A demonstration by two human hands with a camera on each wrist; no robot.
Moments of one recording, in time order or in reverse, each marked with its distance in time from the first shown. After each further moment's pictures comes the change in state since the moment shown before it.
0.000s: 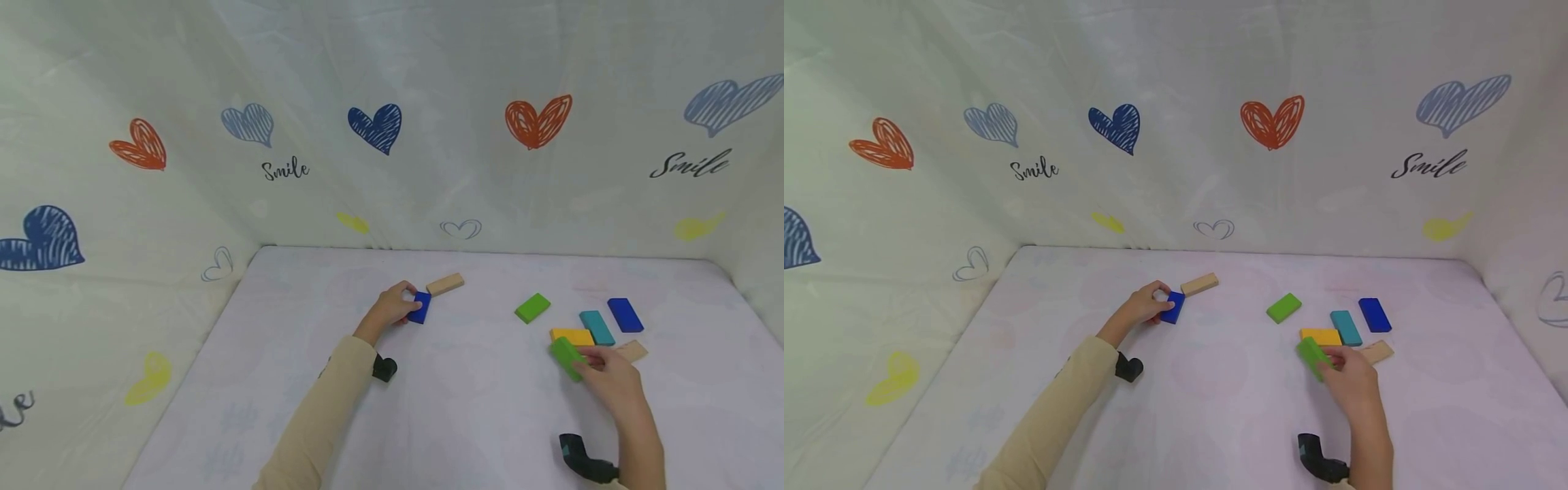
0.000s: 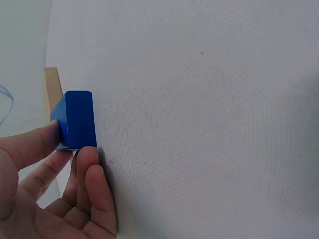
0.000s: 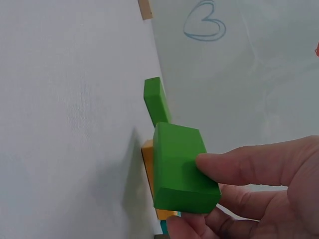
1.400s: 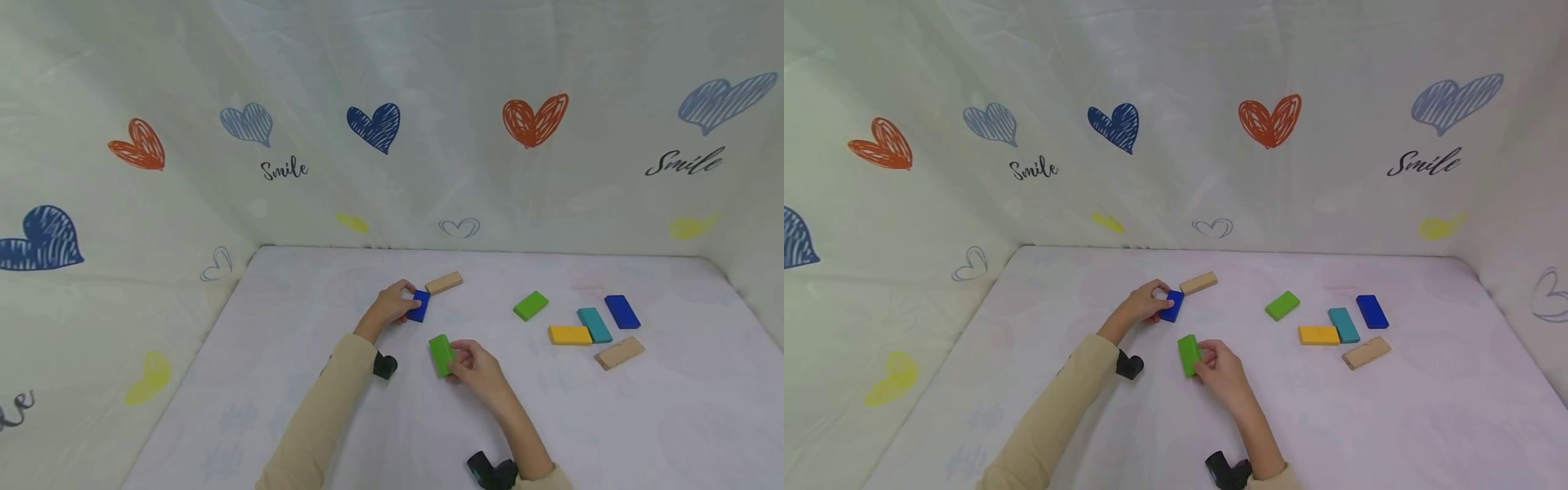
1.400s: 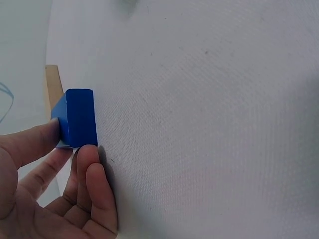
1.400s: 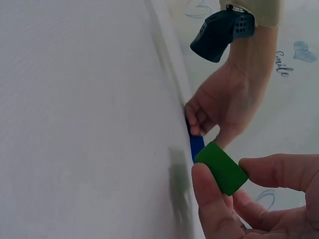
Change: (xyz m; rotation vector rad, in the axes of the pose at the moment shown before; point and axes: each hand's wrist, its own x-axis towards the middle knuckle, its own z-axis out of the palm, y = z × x) left_hand -0.001 0.001 0.000 0.008 0.006 -0.014; right_hand -0.031 -0.089 0.120 0.424 -0.200 -0.256
